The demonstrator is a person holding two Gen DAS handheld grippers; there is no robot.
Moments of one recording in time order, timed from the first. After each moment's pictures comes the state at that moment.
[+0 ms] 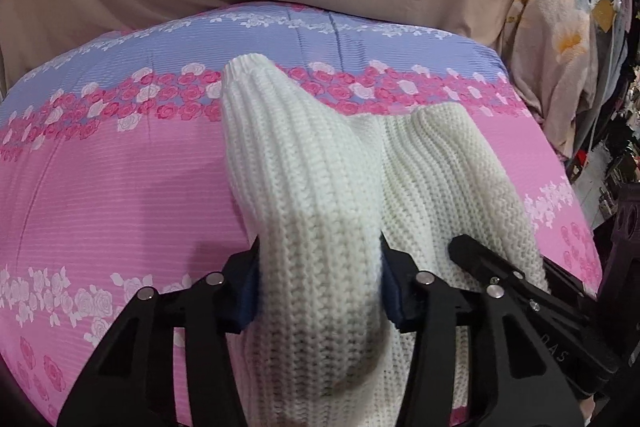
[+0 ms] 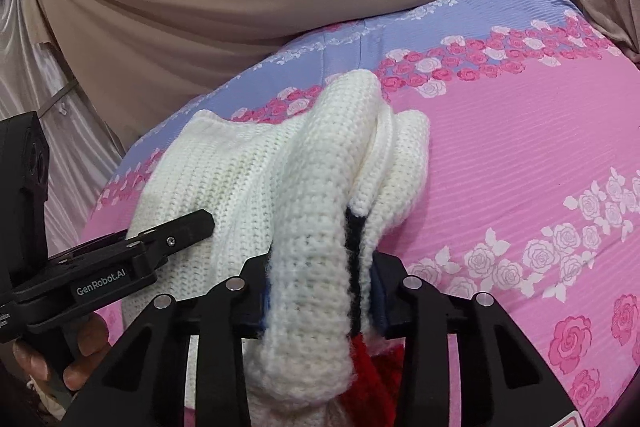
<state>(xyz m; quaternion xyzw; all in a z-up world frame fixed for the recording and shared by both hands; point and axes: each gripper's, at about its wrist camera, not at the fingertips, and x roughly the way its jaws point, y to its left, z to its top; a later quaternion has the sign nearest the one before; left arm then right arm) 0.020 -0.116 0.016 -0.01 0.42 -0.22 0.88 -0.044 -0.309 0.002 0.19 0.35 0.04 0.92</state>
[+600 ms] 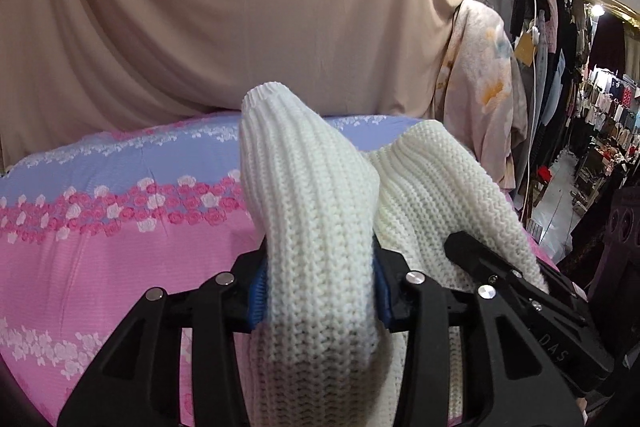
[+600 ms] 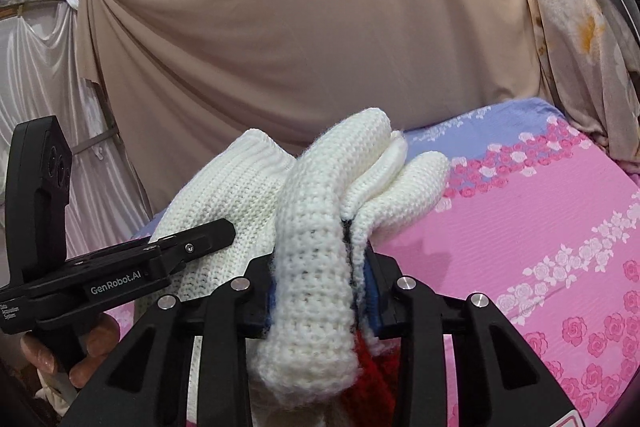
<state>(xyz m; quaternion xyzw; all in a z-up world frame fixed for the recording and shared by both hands) -0.045 -0.069 0.126 0.00 0.26 -0.29 0.92 -0.127 -0.262 0.108 0.15 0.17 0.03 0.97</state>
